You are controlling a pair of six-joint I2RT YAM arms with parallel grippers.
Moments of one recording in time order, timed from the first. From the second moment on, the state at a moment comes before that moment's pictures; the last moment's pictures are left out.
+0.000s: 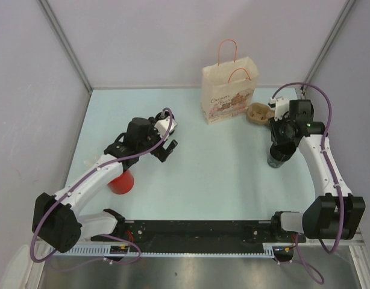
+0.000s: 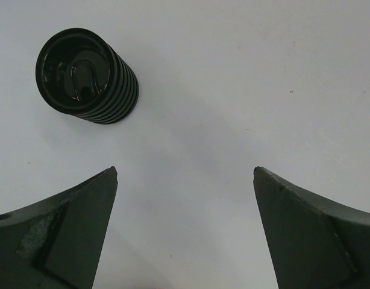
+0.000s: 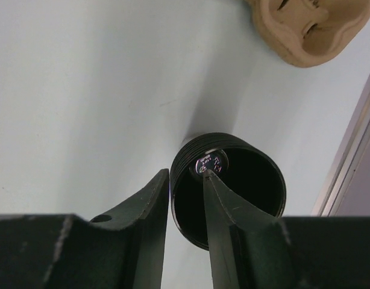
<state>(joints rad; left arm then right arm) -0.50 1.20 0.89 -0.31 0.14 0.33 -0.03 1.27 1.18 -0.77 -0.14 -0.32</state>
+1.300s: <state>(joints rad) -0.50 1.19 0.88 -0.26 0.14 0.33 -0.01 1.31 1.17 -0.86 -0.11 -0.33</state>
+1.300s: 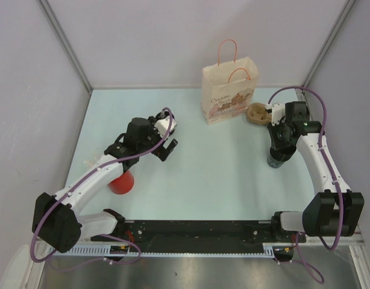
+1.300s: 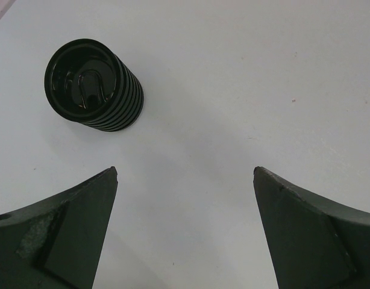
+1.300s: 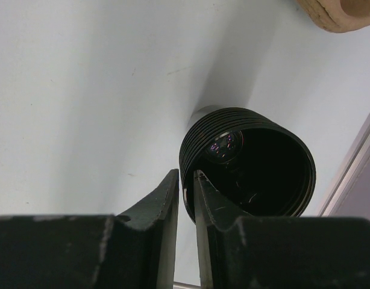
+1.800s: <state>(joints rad) -0.50 1.19 0.88 -0.26 0.14 0.33 -0.01 1.31 1.17 -0.86 -0.10 -0.33</state>
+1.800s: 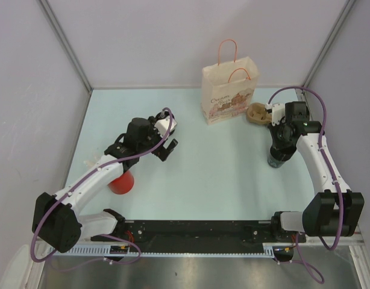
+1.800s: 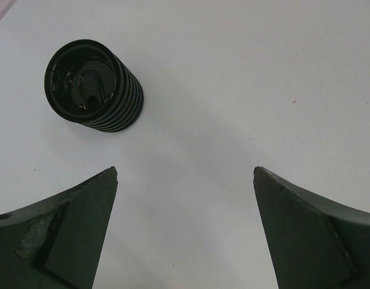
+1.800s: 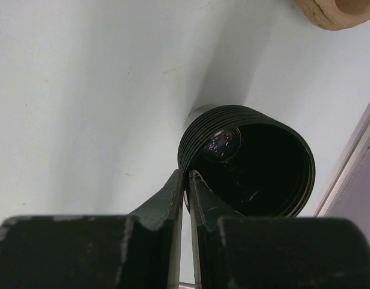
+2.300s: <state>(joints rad) -0.50 1.21 0.88 -0.26 0.14 0.33 -0.01 1.31 1.17 -0.85 -0.08 -0.33</state>
